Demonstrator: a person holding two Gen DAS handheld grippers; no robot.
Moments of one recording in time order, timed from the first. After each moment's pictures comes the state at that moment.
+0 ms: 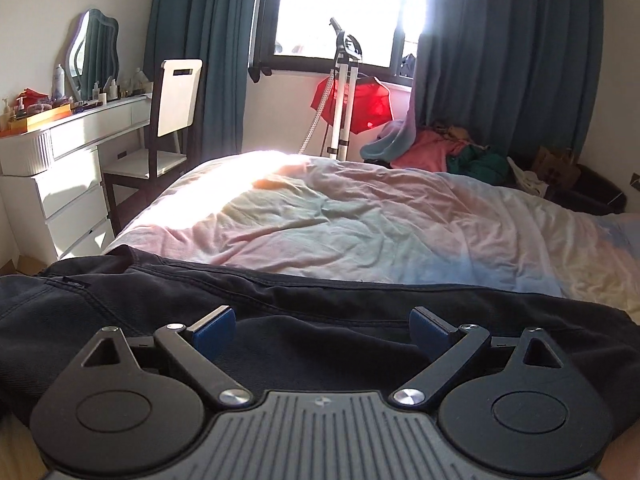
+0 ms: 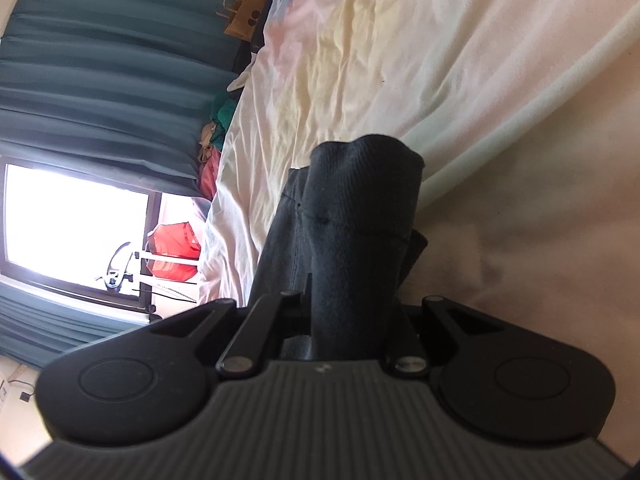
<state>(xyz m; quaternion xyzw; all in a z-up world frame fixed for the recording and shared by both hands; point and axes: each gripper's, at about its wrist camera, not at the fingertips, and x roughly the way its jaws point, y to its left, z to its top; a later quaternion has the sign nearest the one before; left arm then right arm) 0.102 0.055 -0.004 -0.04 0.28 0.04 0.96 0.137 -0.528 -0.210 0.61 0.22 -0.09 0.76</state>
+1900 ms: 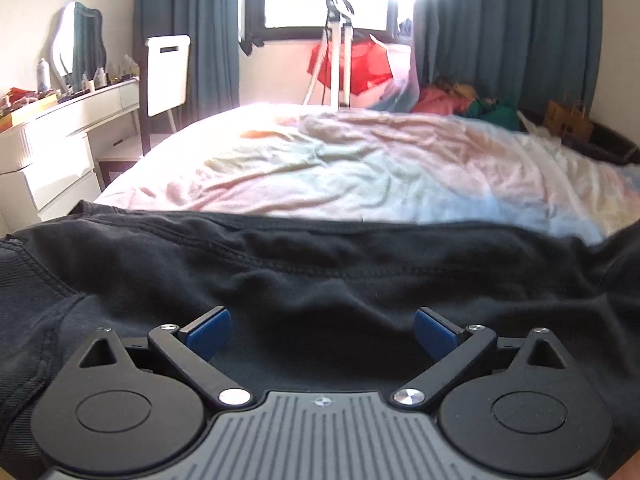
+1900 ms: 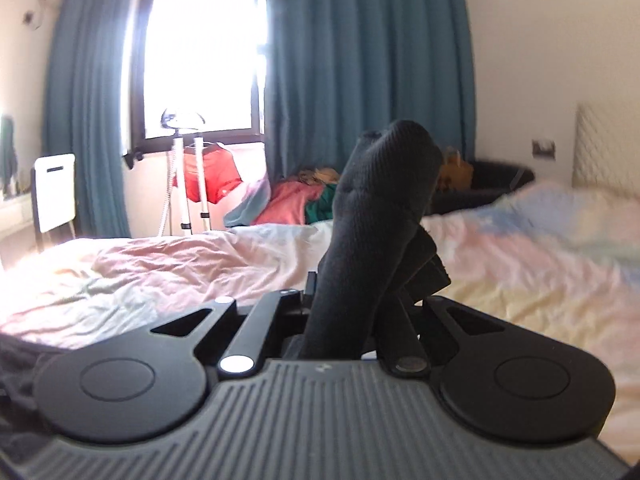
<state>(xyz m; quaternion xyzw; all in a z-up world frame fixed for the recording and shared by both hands) 0.132 0.058 -0.082 -0.03 0.29 0.05 0.95 0.143 -0.327 -0.059 -0.01 0.10 -0.04 0.99</state>
